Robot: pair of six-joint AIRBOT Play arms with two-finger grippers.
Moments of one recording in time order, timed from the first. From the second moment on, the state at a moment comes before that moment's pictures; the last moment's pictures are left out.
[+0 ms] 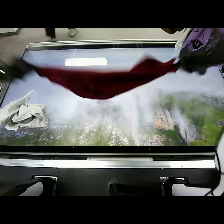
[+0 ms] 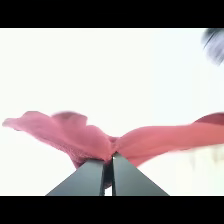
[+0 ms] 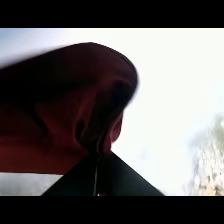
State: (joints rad) left arm 0.24 -1.19 1.63 0.79 -1.16 -1.45; right arm -0.18 -1.50 2.01 2.06 -1.43 -1.44
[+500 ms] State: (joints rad) left arm 0.40 -0.84 2.01 1.11 -1.34 -1.59; right arm -0.18 -0.96 2.11 1.96 -1.53 -1.39
